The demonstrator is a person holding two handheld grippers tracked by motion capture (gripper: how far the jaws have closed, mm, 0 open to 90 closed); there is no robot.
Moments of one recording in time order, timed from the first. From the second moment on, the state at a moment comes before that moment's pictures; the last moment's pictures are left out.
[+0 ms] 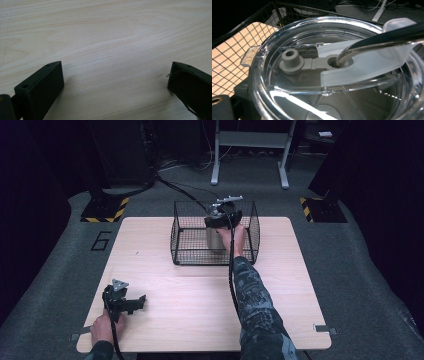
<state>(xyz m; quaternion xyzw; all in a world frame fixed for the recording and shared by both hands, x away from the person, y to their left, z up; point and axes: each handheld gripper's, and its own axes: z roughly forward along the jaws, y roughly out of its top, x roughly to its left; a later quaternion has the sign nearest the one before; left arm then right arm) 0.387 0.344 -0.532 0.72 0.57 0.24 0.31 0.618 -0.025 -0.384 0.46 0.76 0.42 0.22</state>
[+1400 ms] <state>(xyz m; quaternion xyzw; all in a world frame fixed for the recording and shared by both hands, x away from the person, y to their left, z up) 0.387 0.345 -0.532 0.73 0.57 0.24 0.31 0.601 -0.025 -0.414 0.43 0.78 0.40 0.23</state>
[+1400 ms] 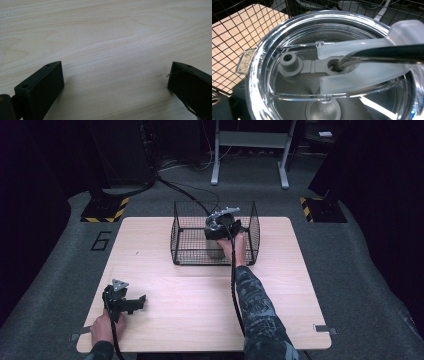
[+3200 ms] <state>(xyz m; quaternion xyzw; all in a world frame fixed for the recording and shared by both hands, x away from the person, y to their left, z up) 0.388 0.344 -0.533 0.72 0.57 0.24 0.31 0.513 -0.075 -0.356 0.40 0.82 0.37 0.16</state>
